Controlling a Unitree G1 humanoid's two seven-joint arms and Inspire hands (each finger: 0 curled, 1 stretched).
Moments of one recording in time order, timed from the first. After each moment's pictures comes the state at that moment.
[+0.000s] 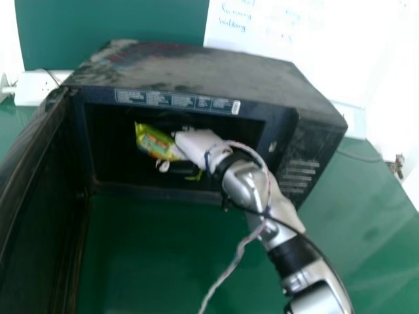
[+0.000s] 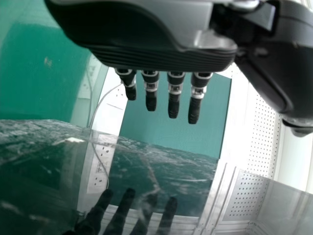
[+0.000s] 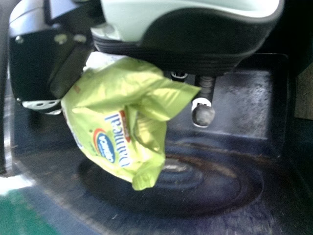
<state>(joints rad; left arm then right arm) 0.50 0.13 0.48 -0.52 -0.60 -0.20 -0.33 -1.14 -0.26 0.48 0.65 -0.90 -0.06 0.28</state>
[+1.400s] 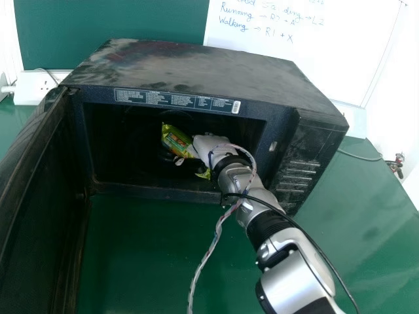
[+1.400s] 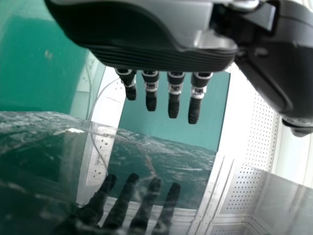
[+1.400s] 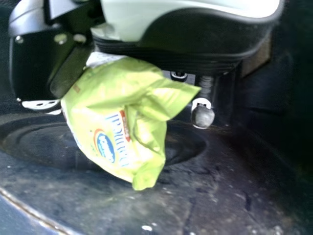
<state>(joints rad) 0.53 0.11 0.48 -0.53 -0.61 -0.23 -0.38 -1.36 -0.12 0.57 1.33 -0.80 -0.05 -0.04</state>
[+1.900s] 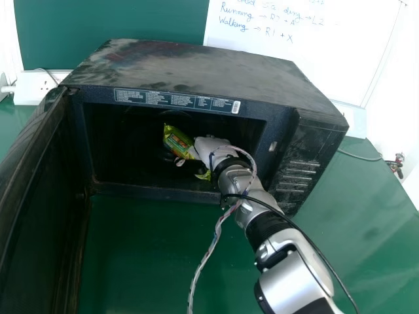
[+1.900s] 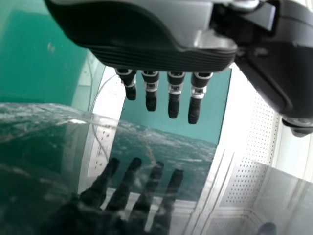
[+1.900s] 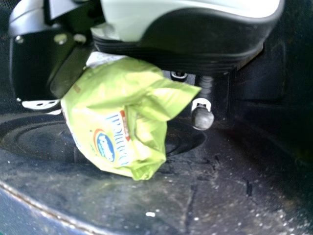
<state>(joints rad) 0.53 0.11 0.46 -0.54 -0.61 -0.24 -0.40 -1.36 -0.12 0.56 1.34 -0.78 -0.05 -0.04</state>
